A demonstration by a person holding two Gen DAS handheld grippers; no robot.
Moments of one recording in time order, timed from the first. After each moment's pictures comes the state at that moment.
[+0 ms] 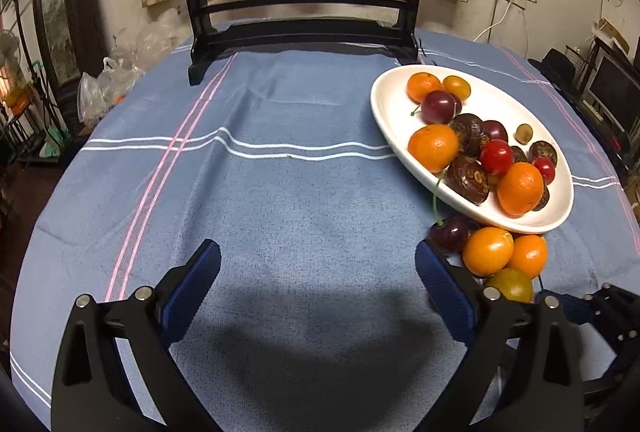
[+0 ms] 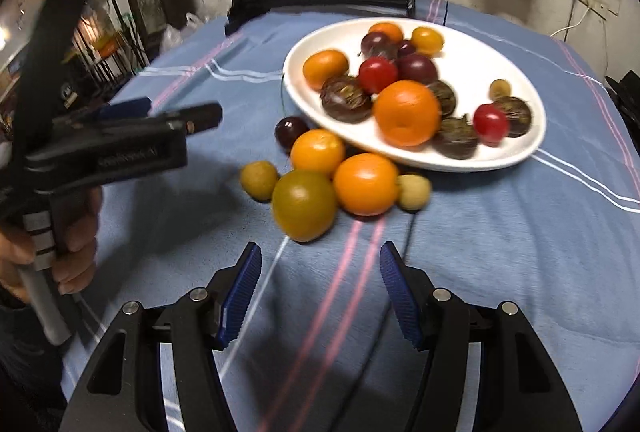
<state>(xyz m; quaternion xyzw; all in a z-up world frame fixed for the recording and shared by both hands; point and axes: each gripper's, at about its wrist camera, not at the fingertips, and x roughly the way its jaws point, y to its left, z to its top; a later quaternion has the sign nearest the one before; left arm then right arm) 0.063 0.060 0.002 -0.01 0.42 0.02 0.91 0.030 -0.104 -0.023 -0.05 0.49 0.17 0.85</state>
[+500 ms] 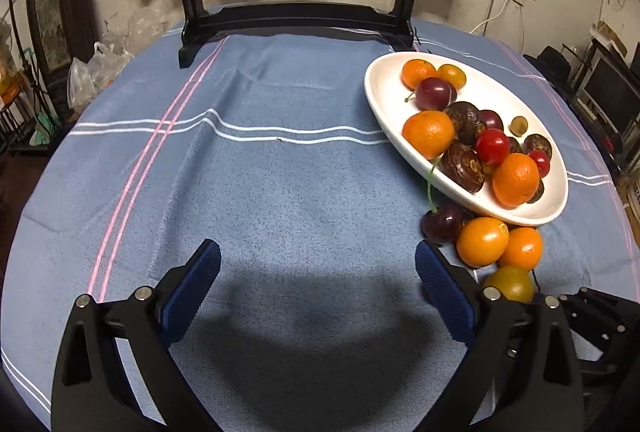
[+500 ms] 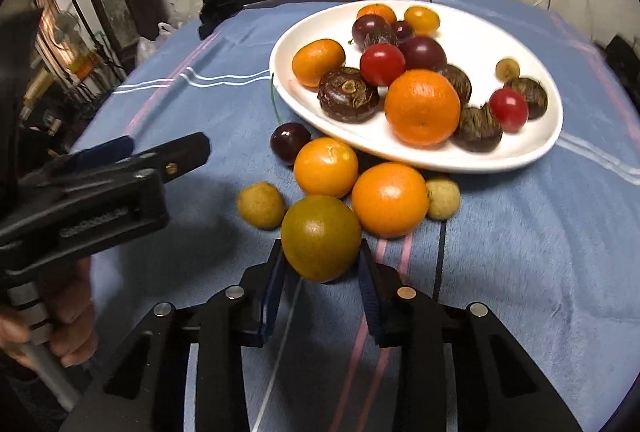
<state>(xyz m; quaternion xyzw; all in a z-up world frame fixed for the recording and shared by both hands) 0.064 0.056 -0.005 -0.02 0.44 0.00 0.90 0.037 -0.111 -0.022 0.03 0.50 0.18 0.85</state>
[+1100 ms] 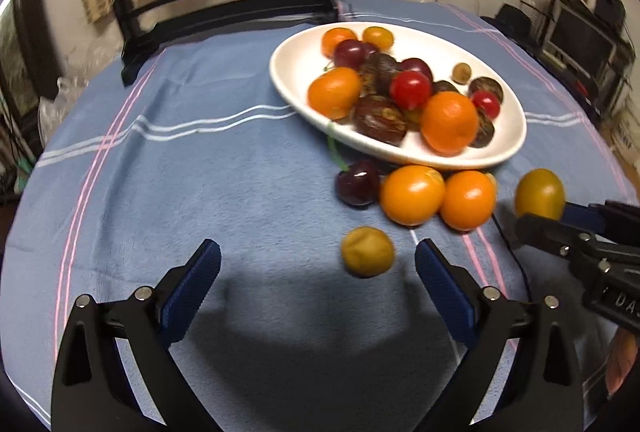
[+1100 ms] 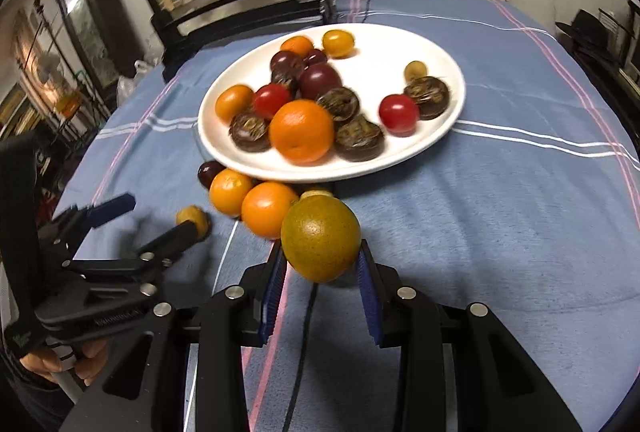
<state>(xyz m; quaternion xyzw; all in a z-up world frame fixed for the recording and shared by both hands) 0.048 -0.002 -0.020 0.05 0.44 -0.06 0.90 0.034 -0.166 -0.011 0.04 0.47 0.12 0.87</state>
